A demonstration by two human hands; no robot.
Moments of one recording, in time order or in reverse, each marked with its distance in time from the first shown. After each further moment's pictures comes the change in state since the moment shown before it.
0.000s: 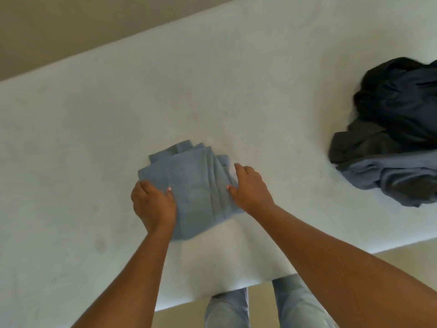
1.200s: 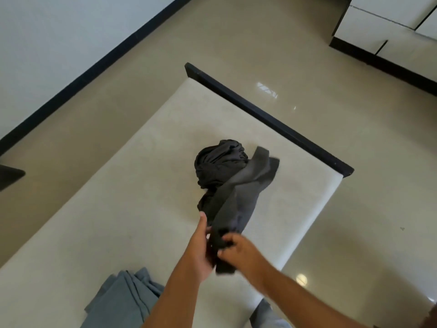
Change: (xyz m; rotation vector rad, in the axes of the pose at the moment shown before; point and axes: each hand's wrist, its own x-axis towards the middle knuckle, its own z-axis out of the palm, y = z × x) left_hand -0.267 0.397 -0.050 -0.706 -1.313 -0.249; right_hand -0.223 0.187 -0.241 1.423 0.073 0.205
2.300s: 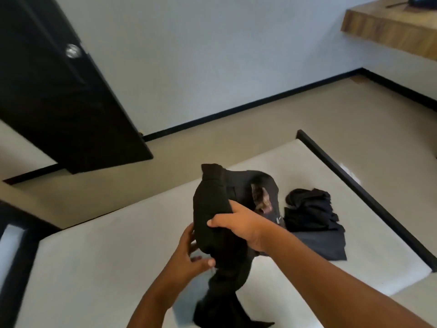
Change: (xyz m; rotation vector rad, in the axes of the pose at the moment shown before) left_hand -0.341 -0.098 -0.216 0.393 0.306 0.838; right_hand -0.170 -0.129 0.311 -0.446 -0.450 -0.176
